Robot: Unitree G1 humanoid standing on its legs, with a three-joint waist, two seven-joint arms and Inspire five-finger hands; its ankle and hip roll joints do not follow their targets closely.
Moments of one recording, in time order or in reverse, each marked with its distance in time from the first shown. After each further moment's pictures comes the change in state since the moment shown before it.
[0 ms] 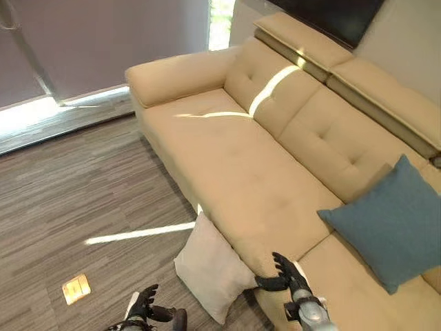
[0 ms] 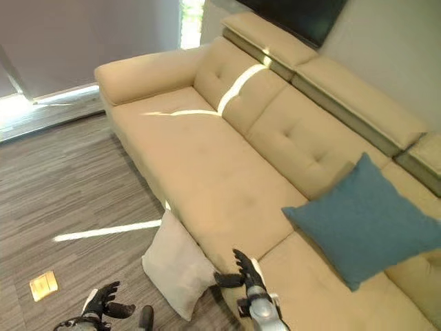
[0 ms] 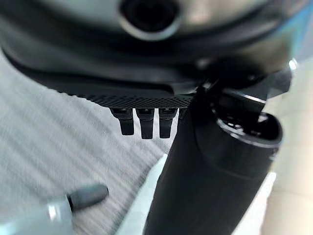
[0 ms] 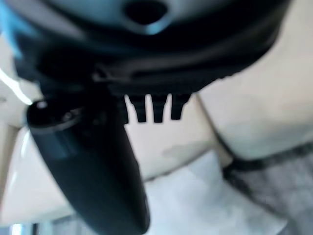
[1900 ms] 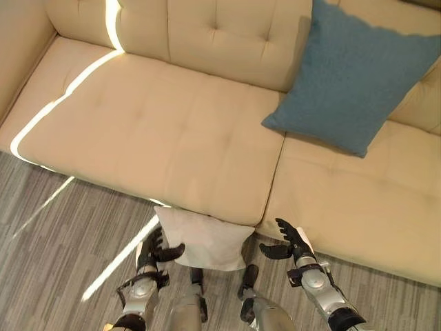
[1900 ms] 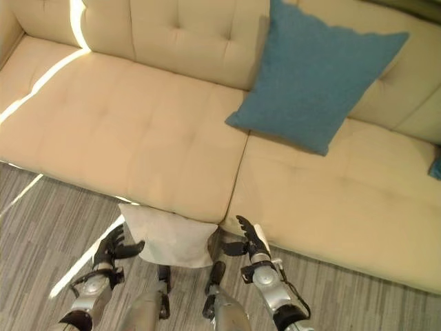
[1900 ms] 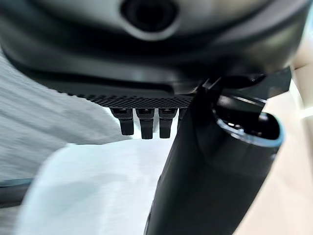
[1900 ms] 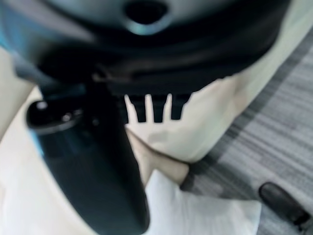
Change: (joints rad) left arm -0.210 -0.063 0.071 -0.278 -0.281 -0.077 0.103; right arm -0.159 -0.098 0.054 -0.061 -0.027 0.012 -0.079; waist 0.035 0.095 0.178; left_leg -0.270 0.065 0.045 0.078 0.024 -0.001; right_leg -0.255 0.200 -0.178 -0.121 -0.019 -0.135
